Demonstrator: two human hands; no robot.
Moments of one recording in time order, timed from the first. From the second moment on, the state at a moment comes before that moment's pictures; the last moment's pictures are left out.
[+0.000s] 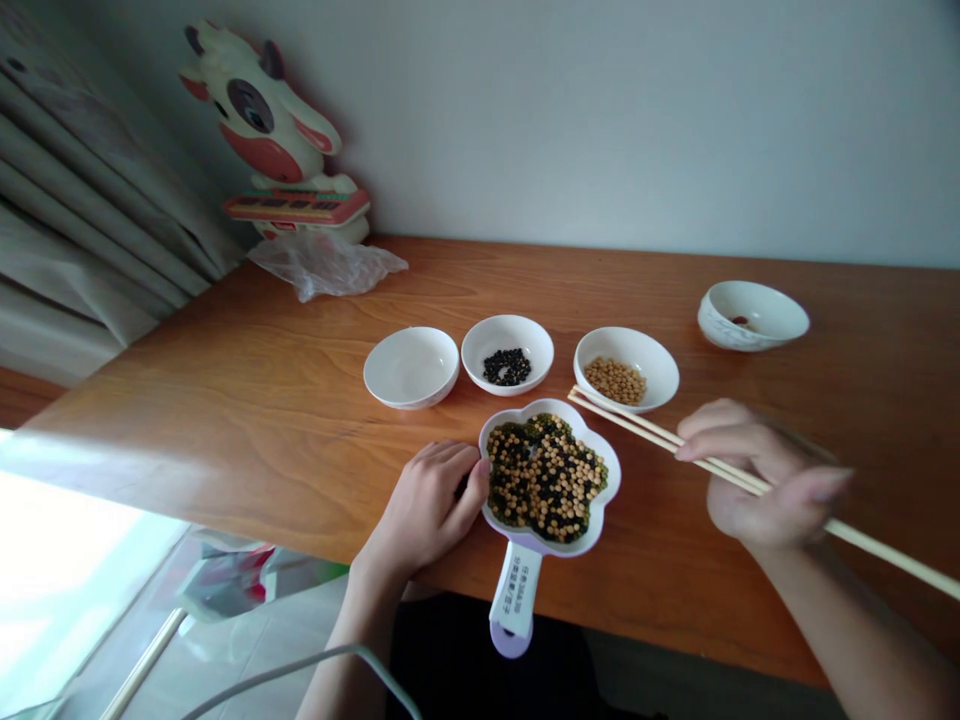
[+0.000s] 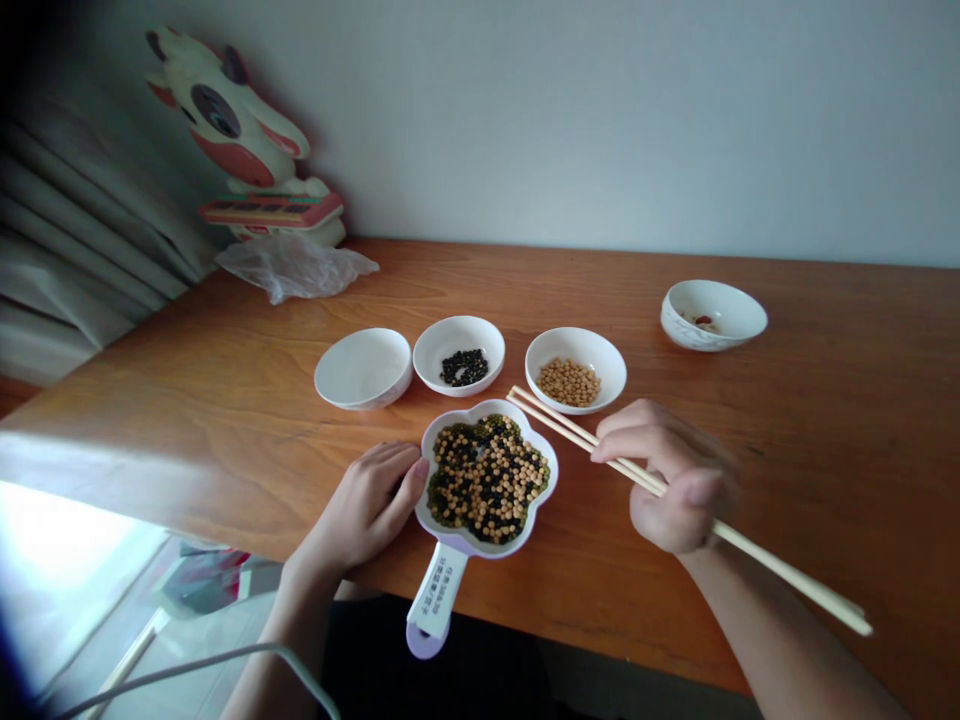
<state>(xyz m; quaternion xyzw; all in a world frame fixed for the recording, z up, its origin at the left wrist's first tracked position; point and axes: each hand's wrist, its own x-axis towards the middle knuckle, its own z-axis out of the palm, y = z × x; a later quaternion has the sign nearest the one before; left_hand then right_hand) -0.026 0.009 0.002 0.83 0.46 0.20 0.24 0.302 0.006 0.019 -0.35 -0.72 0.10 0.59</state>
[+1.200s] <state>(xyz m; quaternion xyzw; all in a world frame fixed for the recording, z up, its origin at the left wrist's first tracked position) -0.027 0.009 0.001 0.83 0.46 0.20 0.25 0.299 0.004 0.017 -0.39 -0.71 0.41 0.43</state>
